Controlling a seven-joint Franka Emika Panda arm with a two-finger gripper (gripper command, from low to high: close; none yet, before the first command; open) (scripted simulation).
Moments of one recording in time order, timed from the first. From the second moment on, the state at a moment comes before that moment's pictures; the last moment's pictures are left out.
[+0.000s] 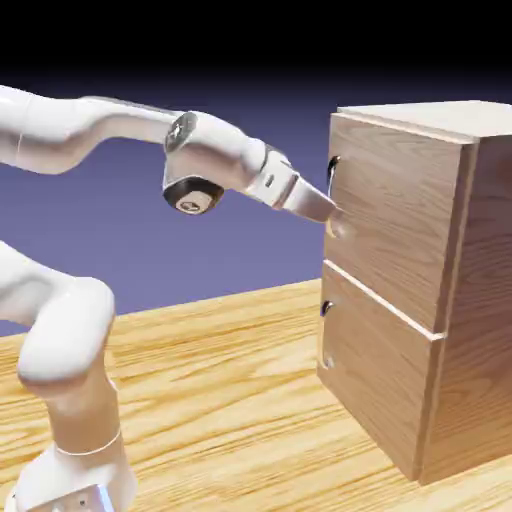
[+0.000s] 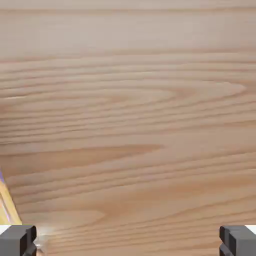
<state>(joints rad) -0.36 -0.87 0.48 -2.73 1.16 2.94 0.04</state>
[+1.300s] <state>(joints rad) -0.90 -1.27 1.14 -2.59 2.74 2.79 -0.91</state>
